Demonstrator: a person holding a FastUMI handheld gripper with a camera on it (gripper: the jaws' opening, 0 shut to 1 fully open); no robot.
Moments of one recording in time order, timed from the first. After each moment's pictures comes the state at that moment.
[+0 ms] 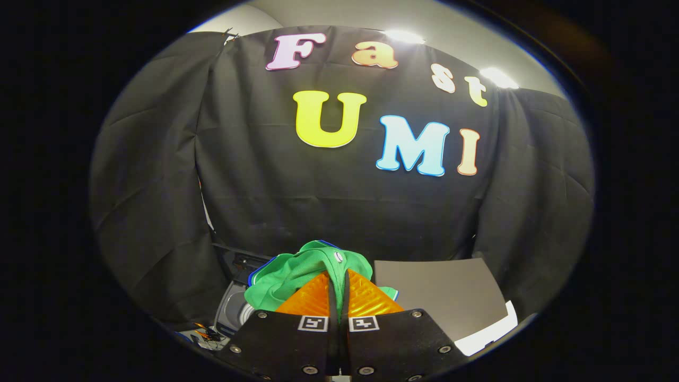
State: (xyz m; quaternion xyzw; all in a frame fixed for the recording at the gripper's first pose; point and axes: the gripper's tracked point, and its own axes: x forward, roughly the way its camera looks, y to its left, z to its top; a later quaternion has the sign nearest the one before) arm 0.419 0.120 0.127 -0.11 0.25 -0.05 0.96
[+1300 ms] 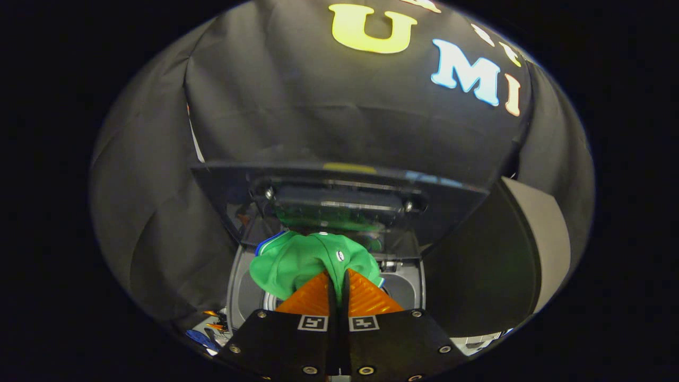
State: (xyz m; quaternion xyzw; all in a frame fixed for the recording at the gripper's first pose) arm 0.483 0.216 -0.157 -0.08 0.44 -0.07 0.89
